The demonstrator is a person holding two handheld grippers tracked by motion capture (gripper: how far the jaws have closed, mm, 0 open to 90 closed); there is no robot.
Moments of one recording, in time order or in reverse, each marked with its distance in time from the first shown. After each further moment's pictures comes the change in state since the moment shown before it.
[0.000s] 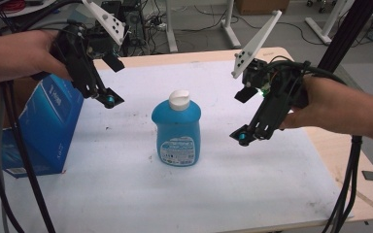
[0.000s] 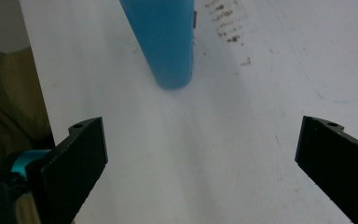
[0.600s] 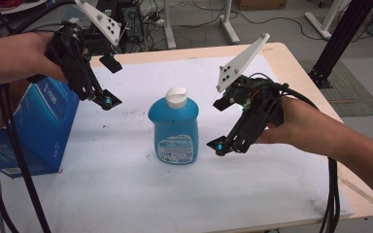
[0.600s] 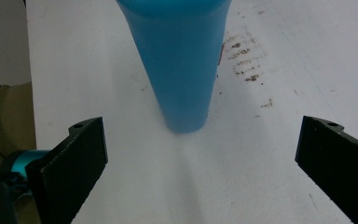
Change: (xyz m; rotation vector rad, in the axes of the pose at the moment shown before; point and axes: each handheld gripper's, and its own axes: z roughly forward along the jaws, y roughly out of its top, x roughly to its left) left arm 0.000 -0.003 0.008 -0.010 -0.017 -0.007; right arm 0.006 -0.006 0.040 -0.156 0.031 -0.019
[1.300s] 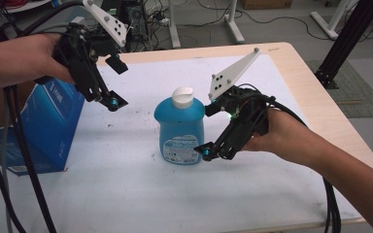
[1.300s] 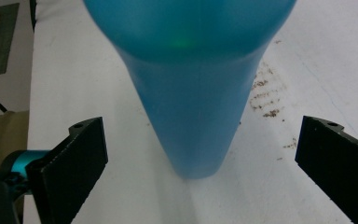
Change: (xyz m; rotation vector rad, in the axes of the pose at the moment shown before) left arm -0.001 -0.003 0.002 -0.008 0.003 -0.011; right arm 0.000 0.002 0.032 -0.118 0.037 -0.006
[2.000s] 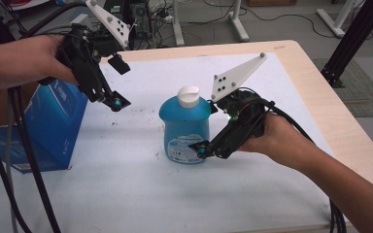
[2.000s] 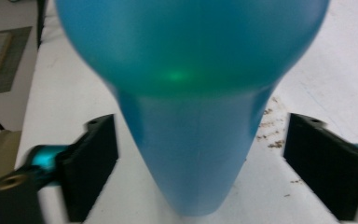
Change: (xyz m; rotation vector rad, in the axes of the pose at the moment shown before) left arm 0.002 -0.007 0.003 0.001 -0.005 -0.016; right arm -0.003 -0.005 0.014 -0.118 0.035 -0.034
